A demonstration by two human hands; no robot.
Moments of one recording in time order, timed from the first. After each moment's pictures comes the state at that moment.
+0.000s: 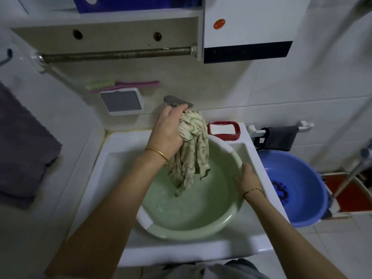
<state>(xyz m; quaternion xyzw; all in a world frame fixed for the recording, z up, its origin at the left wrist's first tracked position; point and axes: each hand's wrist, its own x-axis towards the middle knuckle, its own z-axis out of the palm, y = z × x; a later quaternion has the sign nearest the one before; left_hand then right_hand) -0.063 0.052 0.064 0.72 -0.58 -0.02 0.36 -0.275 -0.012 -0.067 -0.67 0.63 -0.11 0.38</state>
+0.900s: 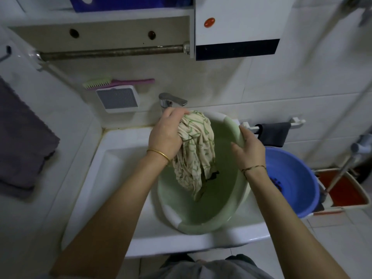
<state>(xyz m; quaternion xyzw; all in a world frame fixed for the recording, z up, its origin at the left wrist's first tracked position) -0.088 0.066 0.064 0.72 -0.59 -0.02 0.37 -0.274 -0.002 0.022 -0.70 0.56 -0.33 0.31</state>
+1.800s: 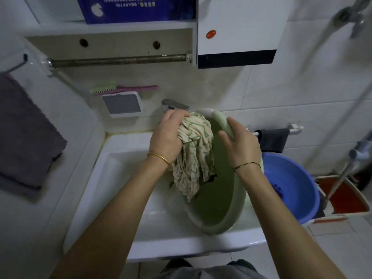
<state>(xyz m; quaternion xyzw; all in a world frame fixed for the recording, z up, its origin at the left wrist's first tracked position) -0.085 0.071 0.067 0.69 -0.60 0.02 0.40 -0.255 0.024 0.070 -0.76 0.54 -0.30 0.21</state>
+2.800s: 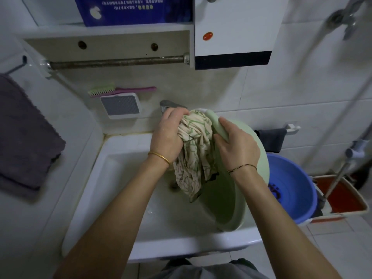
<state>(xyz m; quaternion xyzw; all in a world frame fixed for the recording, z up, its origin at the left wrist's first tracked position) -0.089 0.068 0.068 0.68 -0.60 0.03 0.43 -0.255 0.038 0.078 -0.78 0.53 -0.29 0.17</state>
